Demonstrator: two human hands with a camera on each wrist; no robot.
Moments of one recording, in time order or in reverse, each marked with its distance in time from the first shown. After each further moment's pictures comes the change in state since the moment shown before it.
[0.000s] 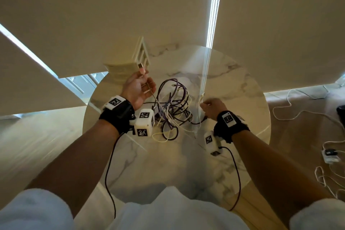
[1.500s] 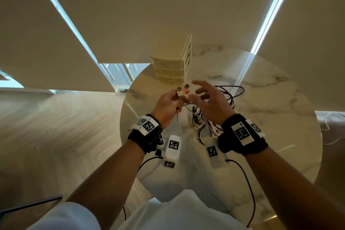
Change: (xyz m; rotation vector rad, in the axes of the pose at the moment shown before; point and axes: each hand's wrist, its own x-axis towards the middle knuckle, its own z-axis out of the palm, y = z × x) left_hand -0.031 -0.011 -0.075 0.275 -0.102 0.101; right_hand -0.076 -0.167 0.056 0.167 -0.083 -0.526
